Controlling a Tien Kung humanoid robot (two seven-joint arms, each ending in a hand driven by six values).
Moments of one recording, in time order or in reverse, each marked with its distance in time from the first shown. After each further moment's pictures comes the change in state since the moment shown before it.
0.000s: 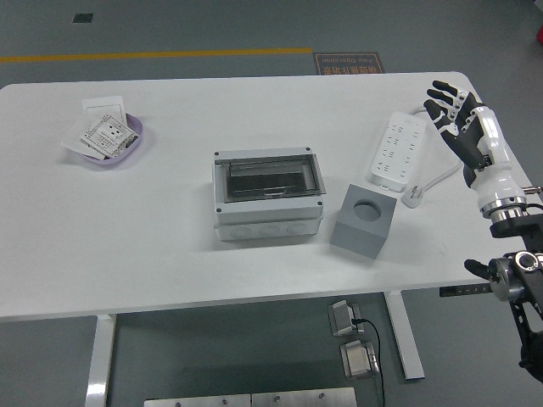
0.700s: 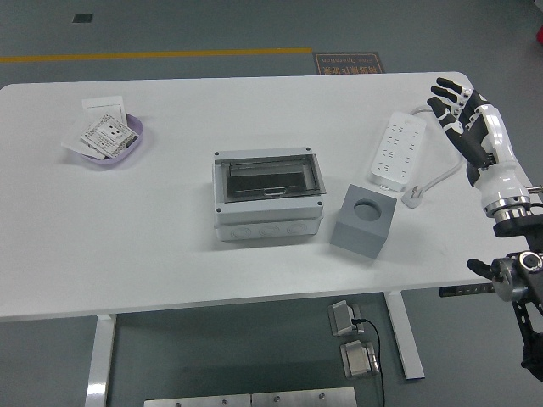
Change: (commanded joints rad) left arm 0.009 -0.016 -0.026 0.000 0.019 0.001 0.001; right arm -0.008 -0.004 0.013 0.009 0.009 0.005 0.007
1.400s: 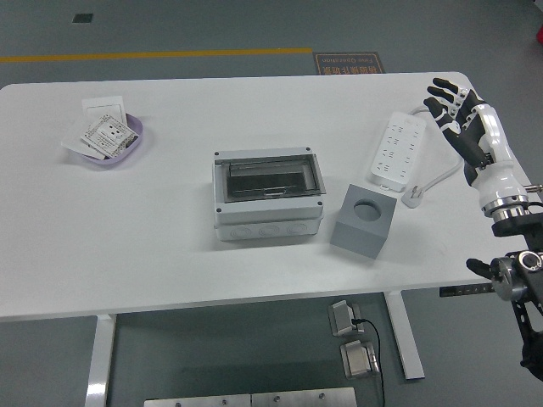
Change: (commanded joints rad) left arm -0.001 -0.001 0.000 0.000 -0.002 0.000 0.002; right arm 0.005 0.000 -0.003 0.004 0.001 0.009 -0.007
